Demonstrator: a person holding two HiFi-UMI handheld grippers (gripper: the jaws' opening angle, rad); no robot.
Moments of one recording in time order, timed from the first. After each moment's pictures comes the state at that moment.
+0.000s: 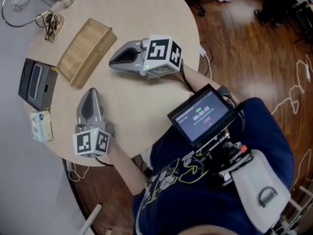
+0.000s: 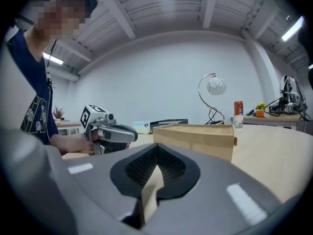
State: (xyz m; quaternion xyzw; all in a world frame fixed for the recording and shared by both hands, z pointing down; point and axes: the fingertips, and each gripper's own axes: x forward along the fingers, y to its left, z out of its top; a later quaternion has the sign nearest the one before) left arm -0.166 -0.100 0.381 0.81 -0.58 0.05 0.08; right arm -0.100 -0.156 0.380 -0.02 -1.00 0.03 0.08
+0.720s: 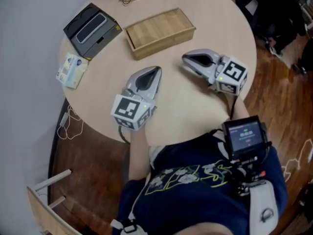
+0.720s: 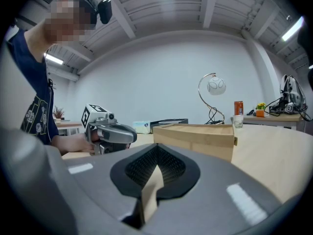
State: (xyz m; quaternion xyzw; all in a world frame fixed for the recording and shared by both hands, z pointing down) left arm -0.149 -0.101 0.384 0.83 -0.55 0.05 0.07; right arm -0.092 -0.156 0.385 -0.02 -1.00 0.04 0.06
